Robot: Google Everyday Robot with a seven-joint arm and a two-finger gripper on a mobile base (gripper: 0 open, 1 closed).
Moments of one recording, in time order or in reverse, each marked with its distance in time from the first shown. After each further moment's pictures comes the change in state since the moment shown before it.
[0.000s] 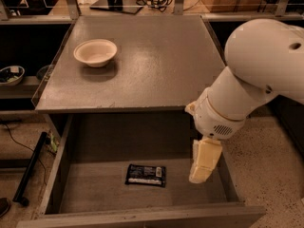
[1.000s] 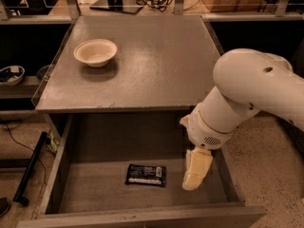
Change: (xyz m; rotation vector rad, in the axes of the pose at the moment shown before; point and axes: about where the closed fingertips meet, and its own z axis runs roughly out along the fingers) arm 0.009 0.000 0.051 -0.054 -0.024 0.024
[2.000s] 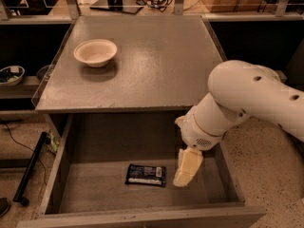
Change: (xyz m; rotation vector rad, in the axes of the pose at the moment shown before) arm -0.009 -0.017 0.028 0.027 -0.061 0.015
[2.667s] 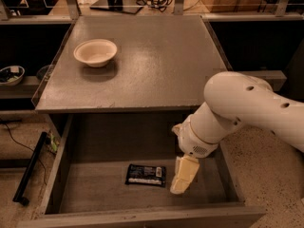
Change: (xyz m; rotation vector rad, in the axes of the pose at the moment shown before) arm 0.003 0.011 0.022 -0.035 -0.014 0.009
